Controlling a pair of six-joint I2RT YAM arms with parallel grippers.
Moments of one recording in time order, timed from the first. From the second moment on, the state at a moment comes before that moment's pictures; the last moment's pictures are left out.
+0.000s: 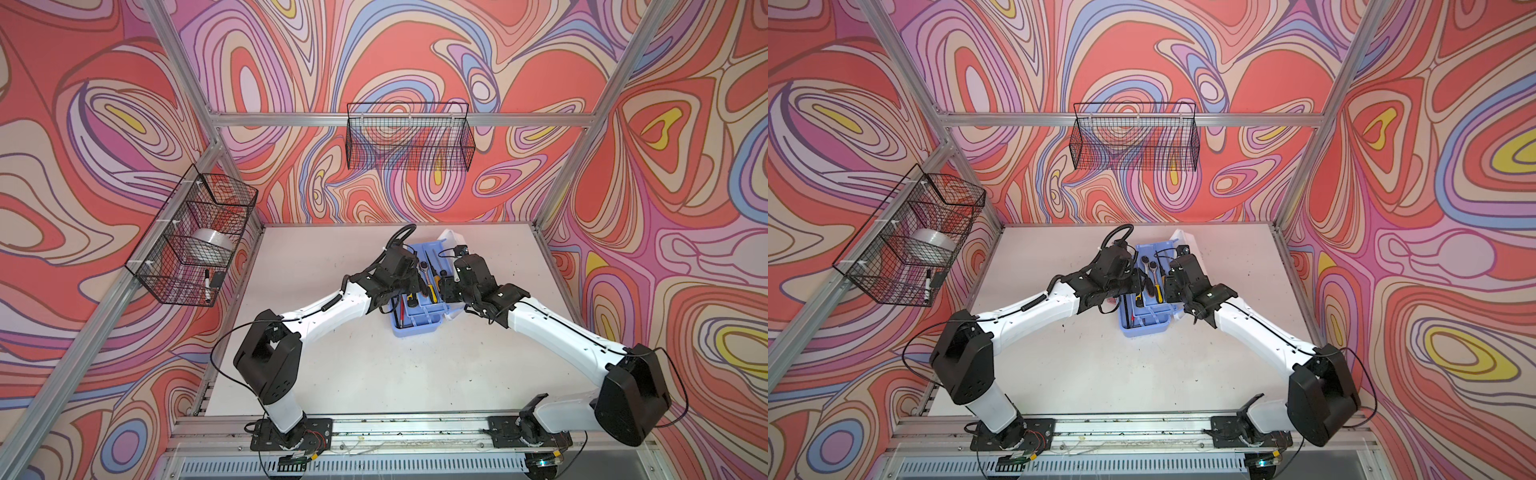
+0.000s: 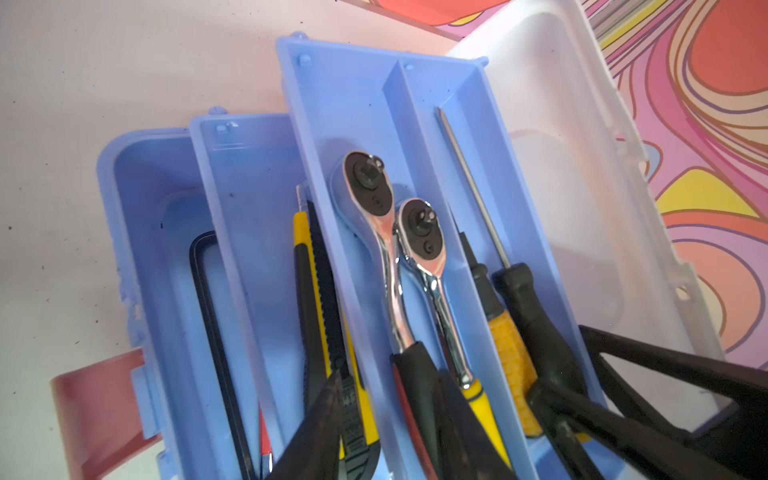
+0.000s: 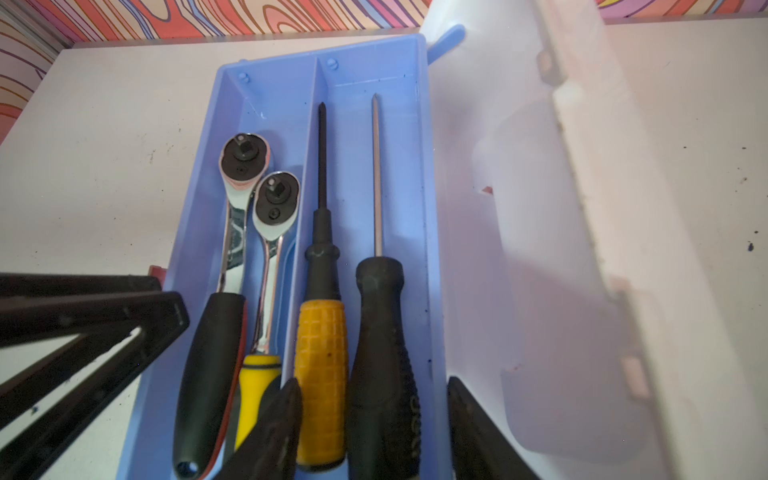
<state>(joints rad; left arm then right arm) -0.73 1.71 1.32 -0.29 -0.05 -0.71 0.56 1.38 1.03 -0.40 0.19 0.39</state>
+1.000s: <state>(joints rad) -0.70 1.73 1.32 -0.34 -0.05 -0.71 0.62 1.44 1.12 -0.48 0.26 0.37</state>
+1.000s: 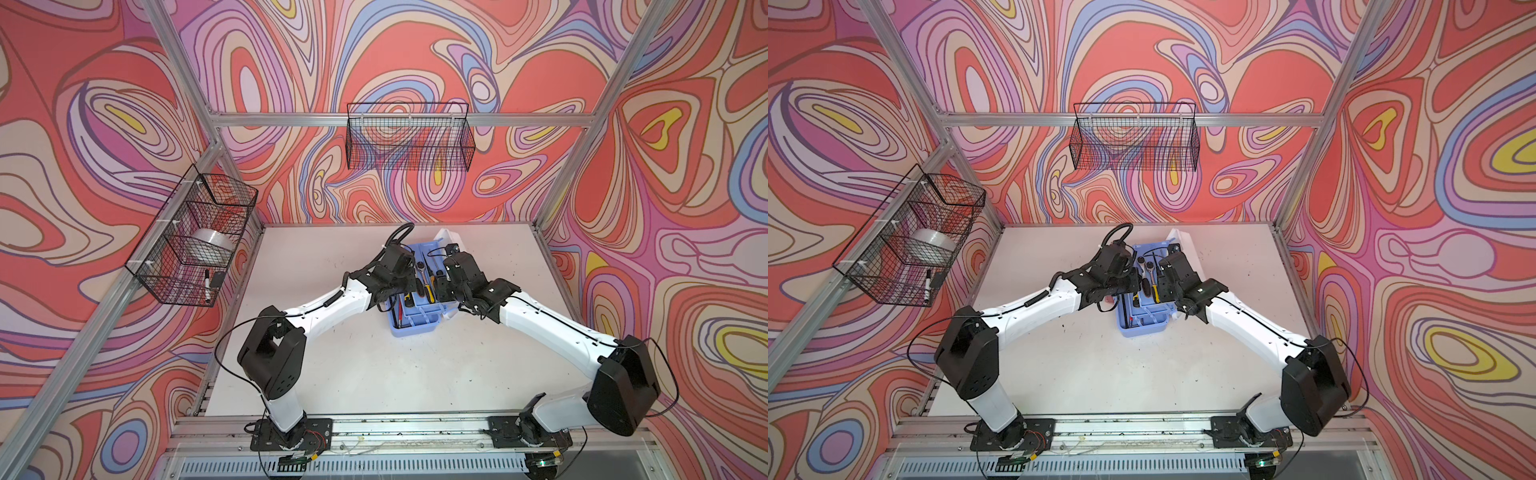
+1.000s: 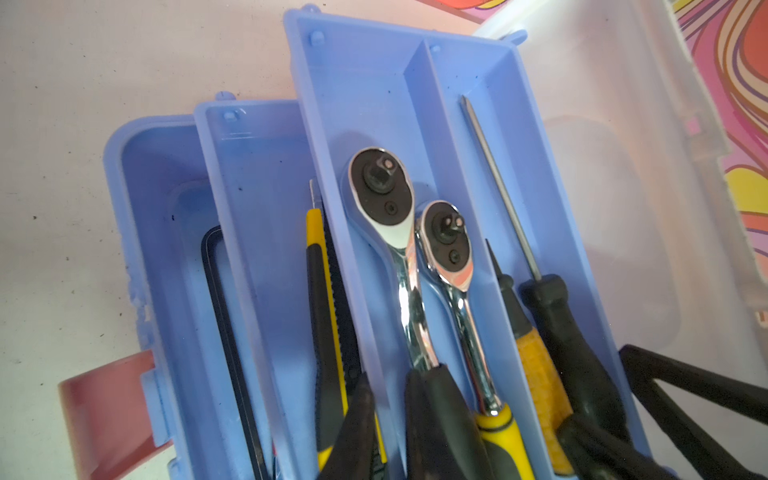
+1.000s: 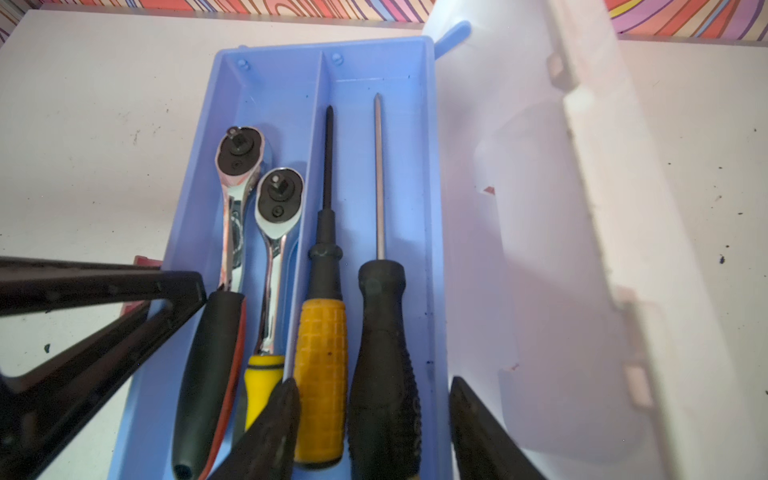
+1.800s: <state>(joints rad) -0.68 1.72 1.30 -0.35 -0.05 -0.71 0.65 1.40 1.27 -0.48 0.36 0.35</state>
